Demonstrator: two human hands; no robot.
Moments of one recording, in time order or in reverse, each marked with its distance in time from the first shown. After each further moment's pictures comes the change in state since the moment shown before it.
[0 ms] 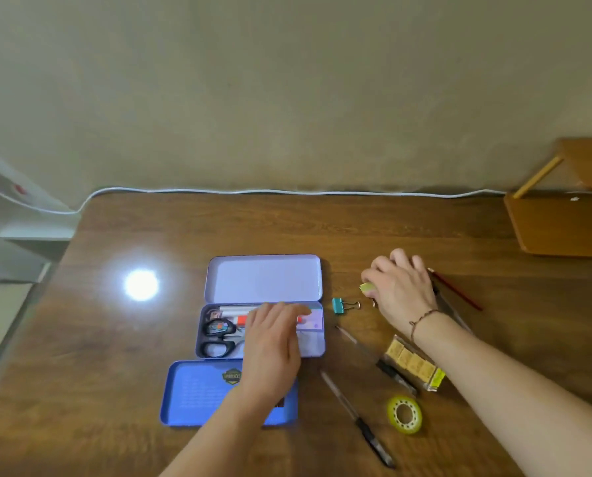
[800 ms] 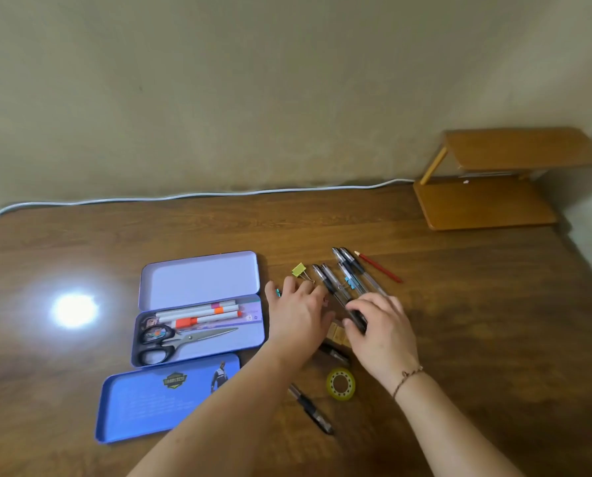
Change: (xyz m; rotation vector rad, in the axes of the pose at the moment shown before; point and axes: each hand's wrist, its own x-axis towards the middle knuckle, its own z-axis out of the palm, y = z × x) left_hand 0.036 0.086 0.079 0.410 -0.379 0.097; right_hand -0.121 0.010 0.004 0.438 0.102 0.438
